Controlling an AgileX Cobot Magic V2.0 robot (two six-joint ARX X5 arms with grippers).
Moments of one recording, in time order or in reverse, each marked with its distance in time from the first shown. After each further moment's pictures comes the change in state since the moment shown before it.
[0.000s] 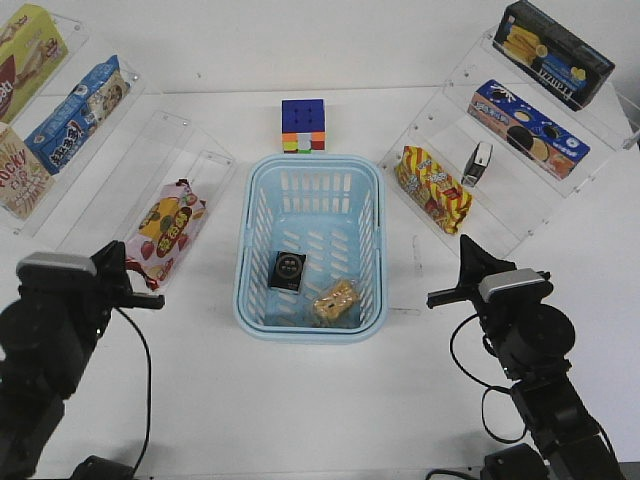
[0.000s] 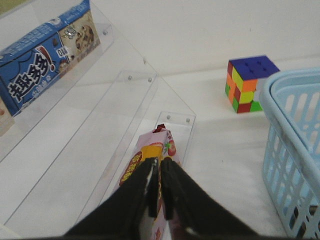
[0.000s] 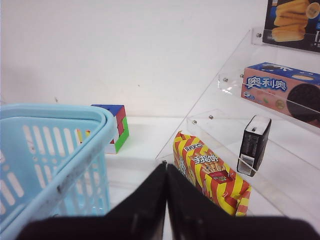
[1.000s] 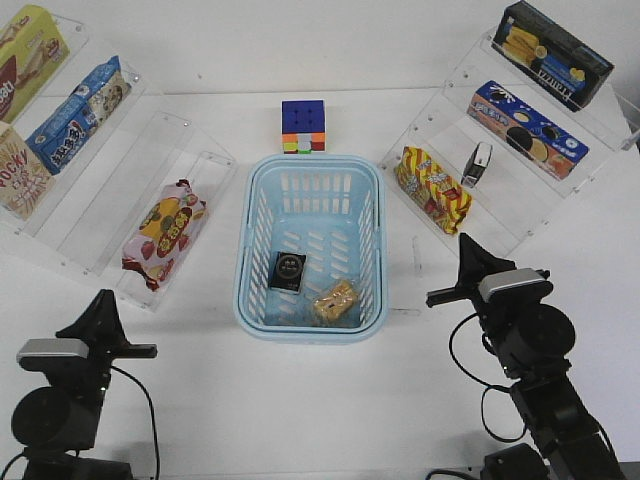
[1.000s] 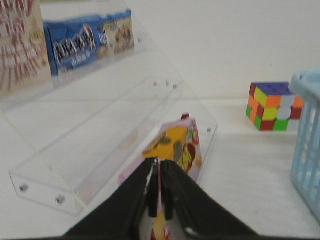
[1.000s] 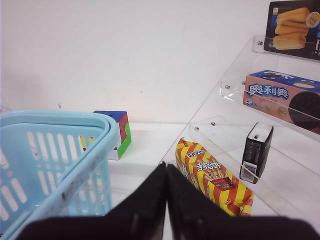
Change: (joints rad) left arm 0.154 -0.455 -0.580 0.330 0.094 -0.010; right arm 0.000 0.000 0.000 0.021 0.000 0.000
